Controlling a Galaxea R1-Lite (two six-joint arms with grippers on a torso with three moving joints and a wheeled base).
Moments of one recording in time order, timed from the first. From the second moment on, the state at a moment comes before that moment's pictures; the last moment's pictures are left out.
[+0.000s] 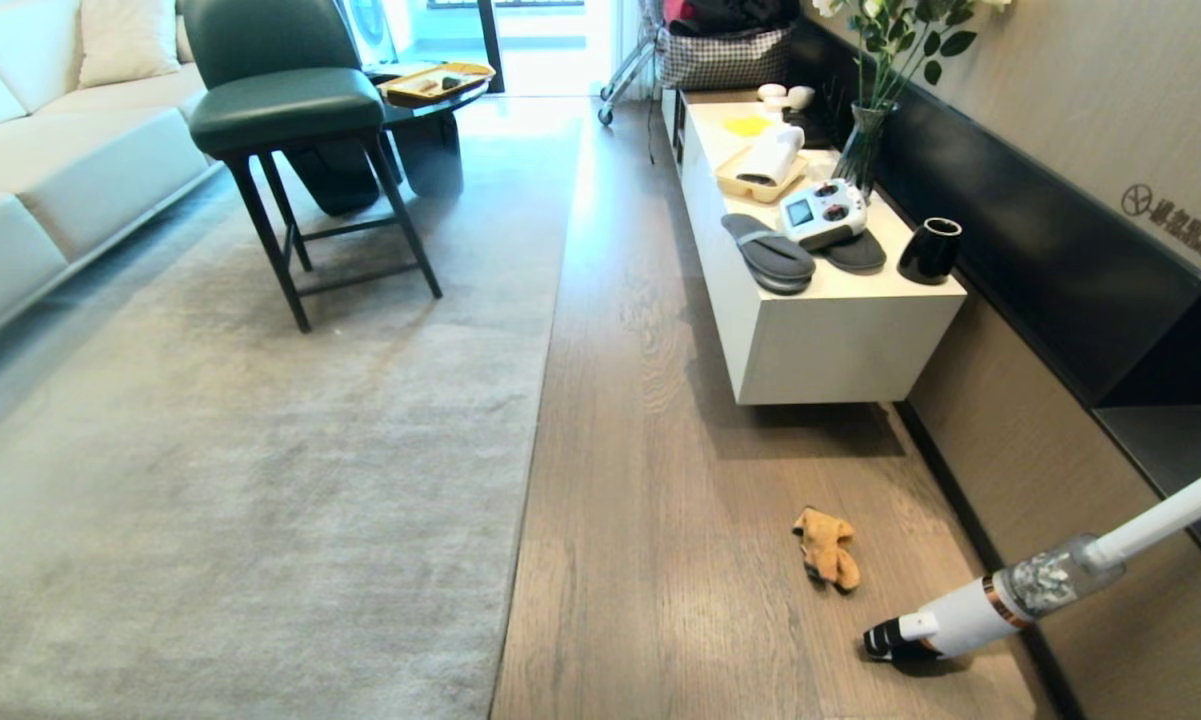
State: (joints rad) left arm -0.01 0.00 0.00 0.00 0.01 -0.04; right arm -0.01 0.00 0.00 0.01 0.01 -0.07
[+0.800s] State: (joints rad) left arm -0.01 0.00 0.00 0.00 0.01 -0.03; right arm -0.01 0.00 0.00 0.01 0.01 -0.07
